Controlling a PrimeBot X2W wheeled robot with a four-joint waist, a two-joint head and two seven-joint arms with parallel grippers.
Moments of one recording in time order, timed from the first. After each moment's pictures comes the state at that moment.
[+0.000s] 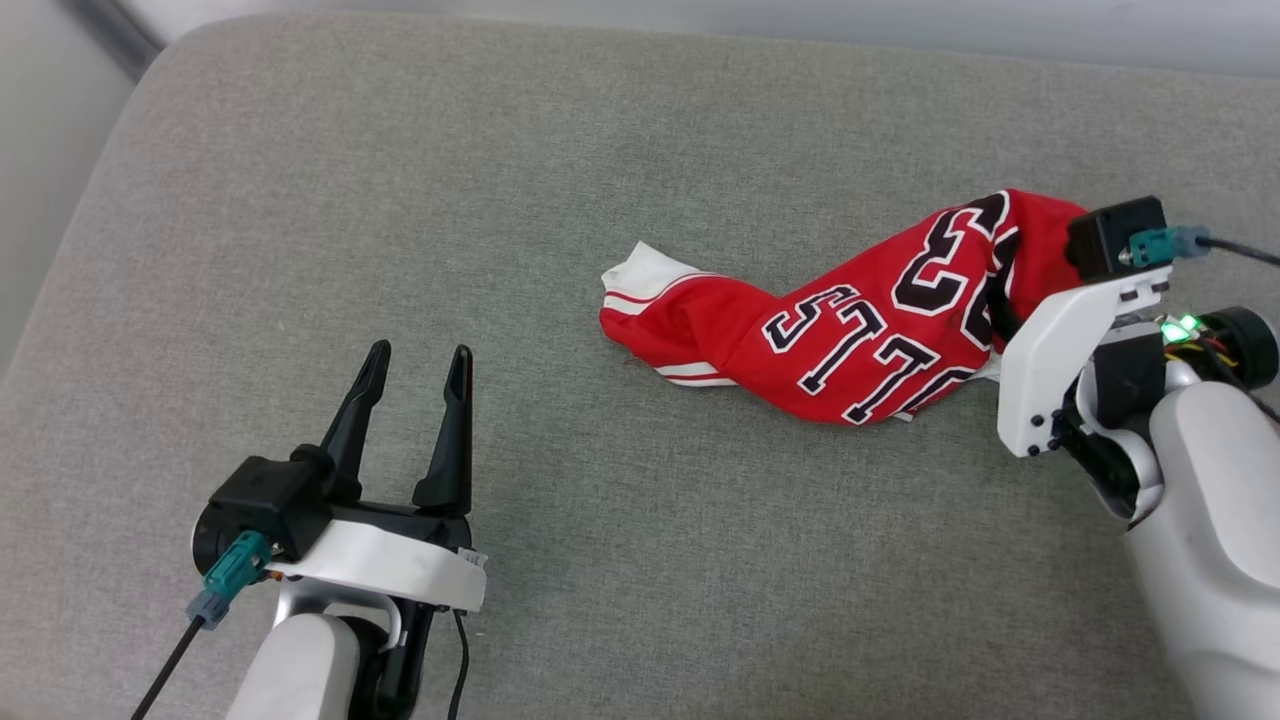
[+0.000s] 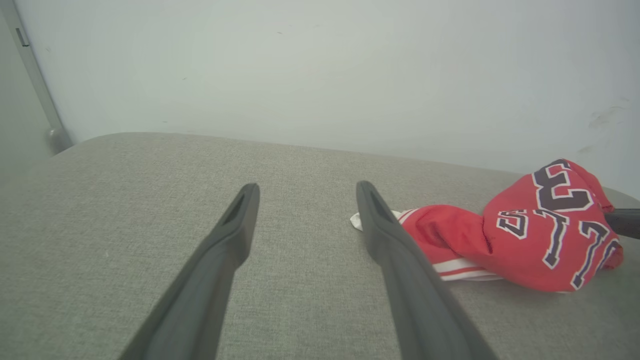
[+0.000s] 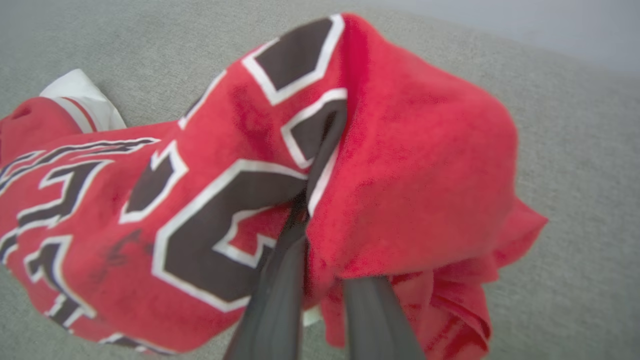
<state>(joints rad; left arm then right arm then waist) -0.19 0.17 -0.18 0.06 -0.37 -0.04 -0.26 -0.61 -0.26 0.20 0.44 0.29 0.13 0.45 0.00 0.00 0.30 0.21</state>
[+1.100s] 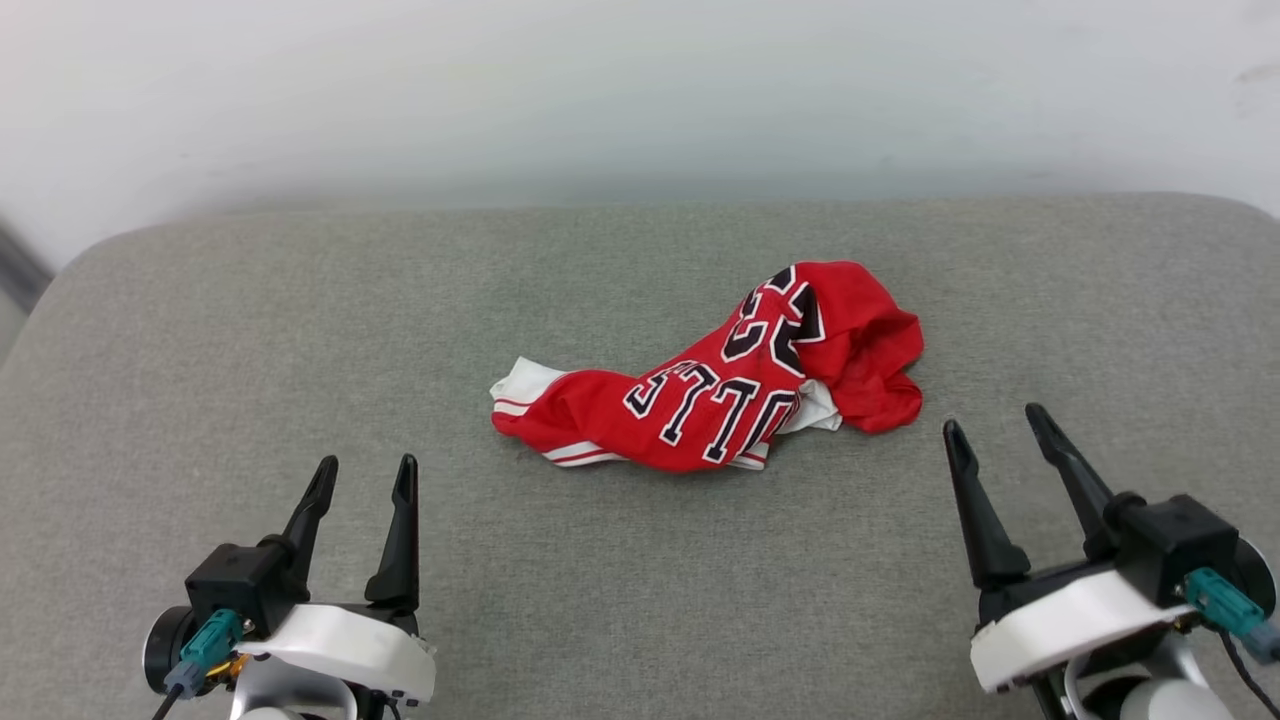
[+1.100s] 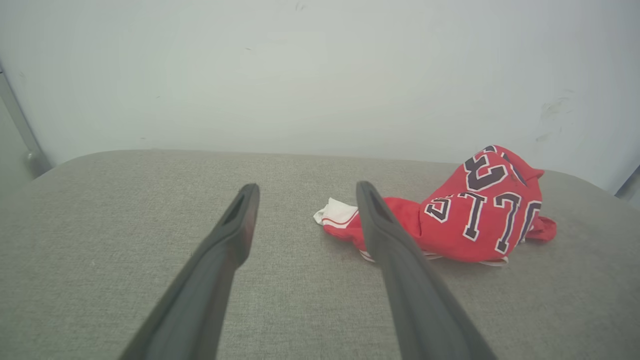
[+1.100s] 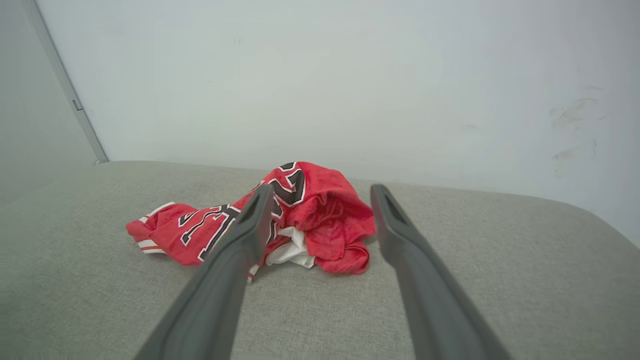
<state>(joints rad) -0.04 0.20 -0.12 0.07 -0.35 -0.01 -0.21 -0.05 -0.08 0.06 -0.03 0.11 0.13 -0.07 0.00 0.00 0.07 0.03</state>
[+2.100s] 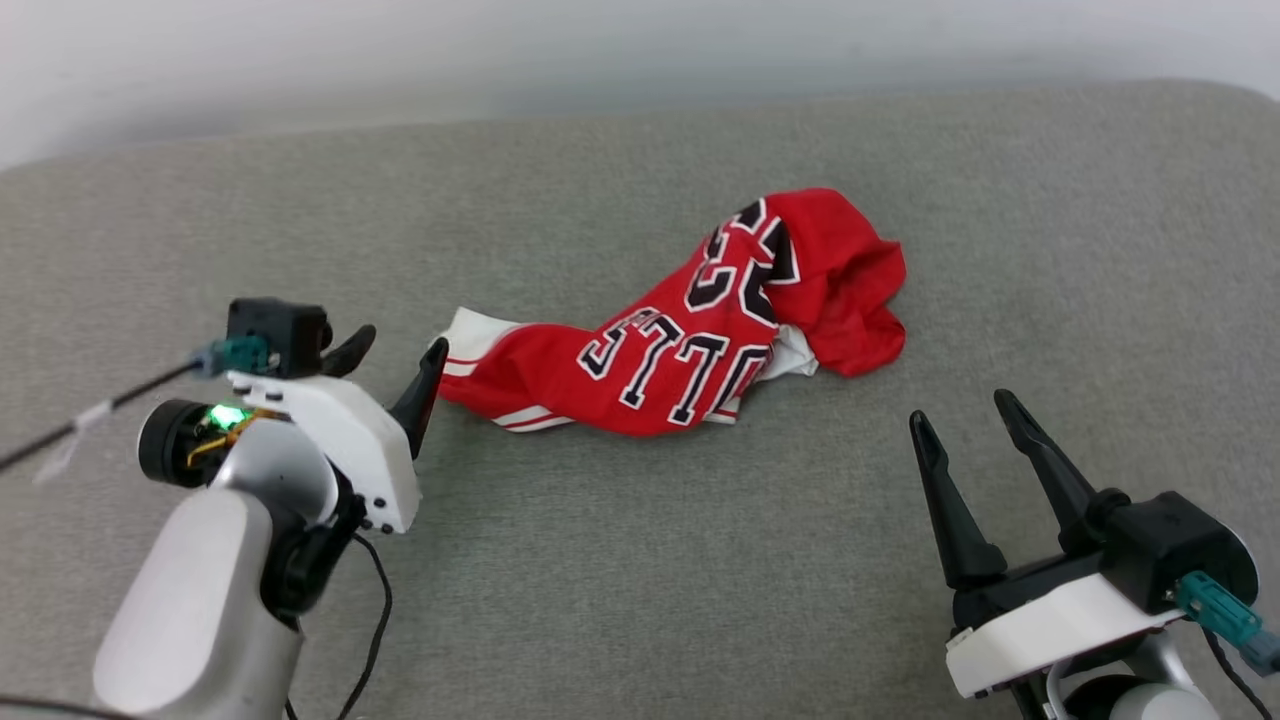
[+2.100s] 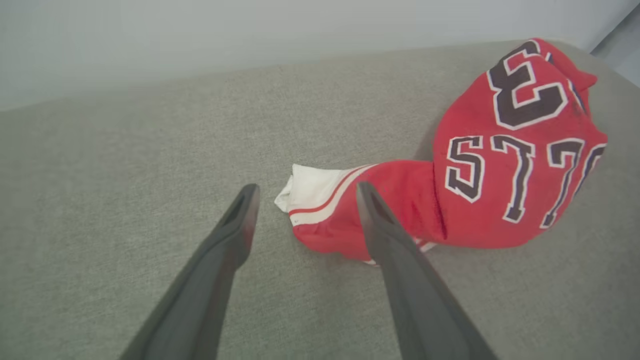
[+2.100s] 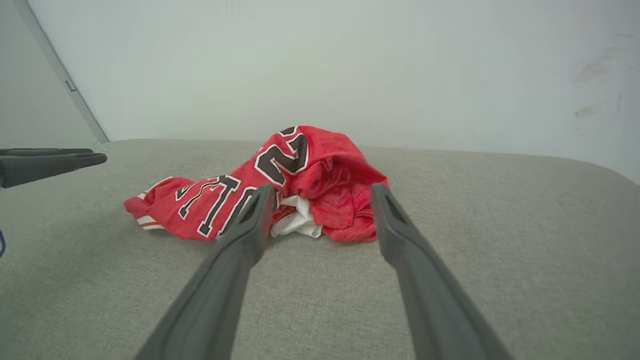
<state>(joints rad) -0.40 0.32 -0.21 0.21 -0.44 -0.10 0.24 0.00 -0.05 0.11 -0.20 0.11 0.13 0.01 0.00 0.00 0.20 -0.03</state>
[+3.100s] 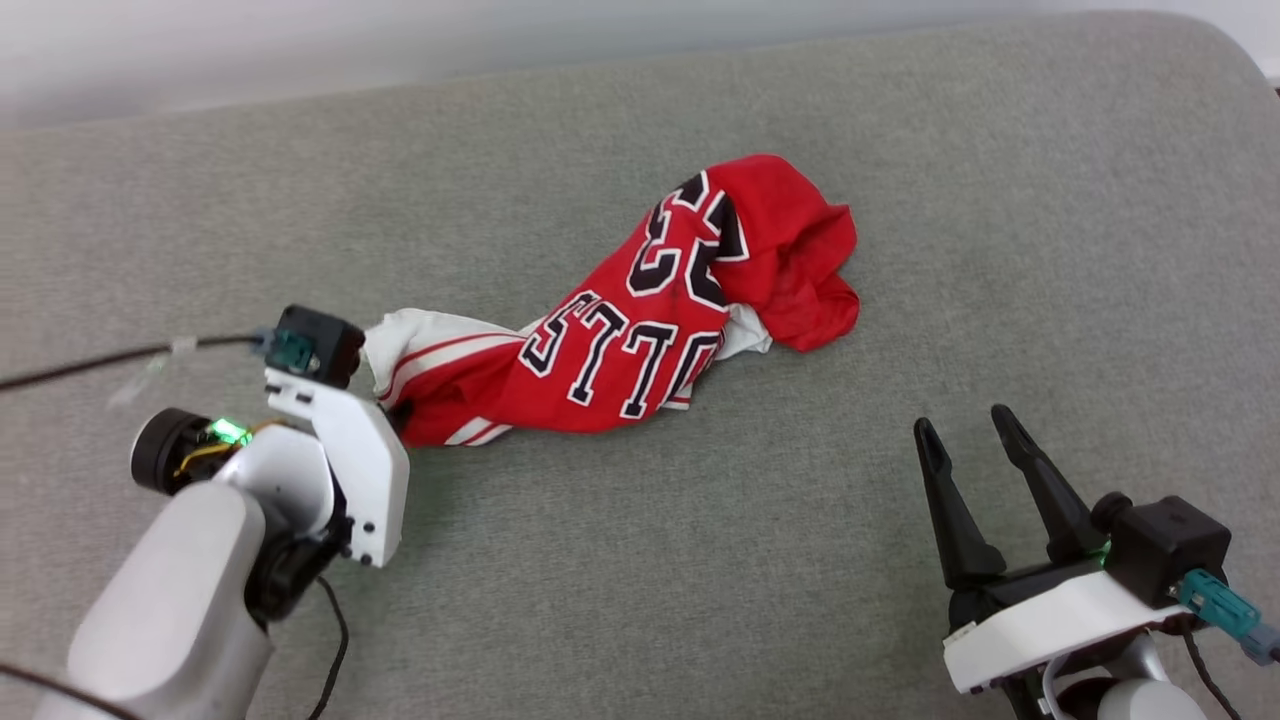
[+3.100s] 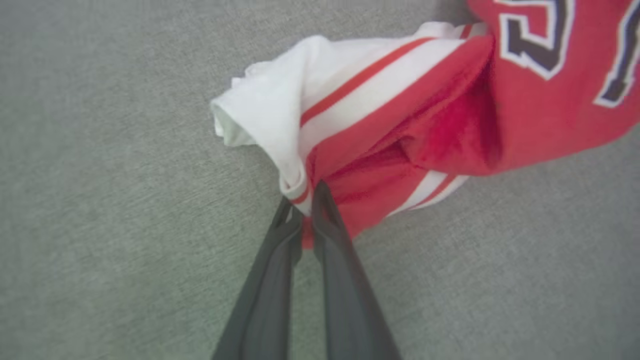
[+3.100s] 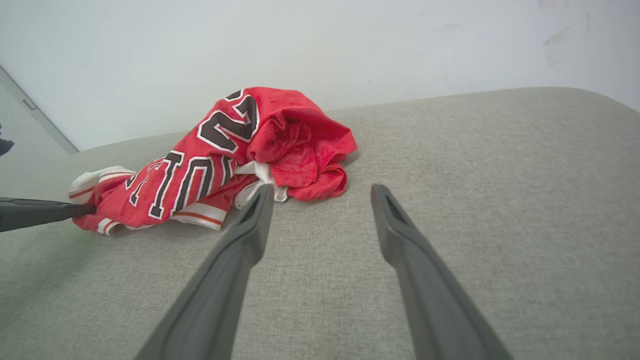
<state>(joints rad) -0.52 0.47 -0.43 0.33 -0.55 -0.08 0.49 -0.03 -0.05 0.11 -0.07 0.22 0.13 -0.07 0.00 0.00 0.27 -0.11</state>
